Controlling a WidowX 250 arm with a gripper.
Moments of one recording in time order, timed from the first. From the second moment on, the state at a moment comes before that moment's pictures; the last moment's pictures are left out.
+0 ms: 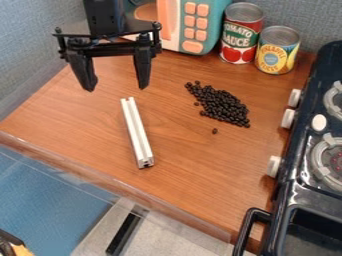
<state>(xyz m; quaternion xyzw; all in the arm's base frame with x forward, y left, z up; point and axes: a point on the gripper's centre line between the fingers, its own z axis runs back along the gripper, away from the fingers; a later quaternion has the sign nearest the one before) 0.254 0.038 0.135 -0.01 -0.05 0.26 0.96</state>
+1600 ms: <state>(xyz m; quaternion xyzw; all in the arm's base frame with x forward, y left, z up) 0.285 0.051 0.033 0.01 -0.05 0.36 0.93</state>
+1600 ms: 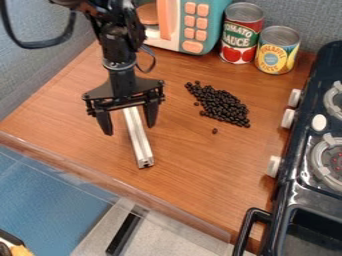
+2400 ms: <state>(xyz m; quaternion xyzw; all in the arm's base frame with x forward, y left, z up) 0.291 0.050 0.017 0.03 -0.04 0.36 0.93</state>
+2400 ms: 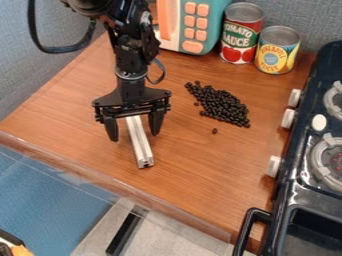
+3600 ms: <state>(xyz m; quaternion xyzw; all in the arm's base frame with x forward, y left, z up) 0.315 0.002 0.076 -0.08 -0.01 0.40 0.91</state>
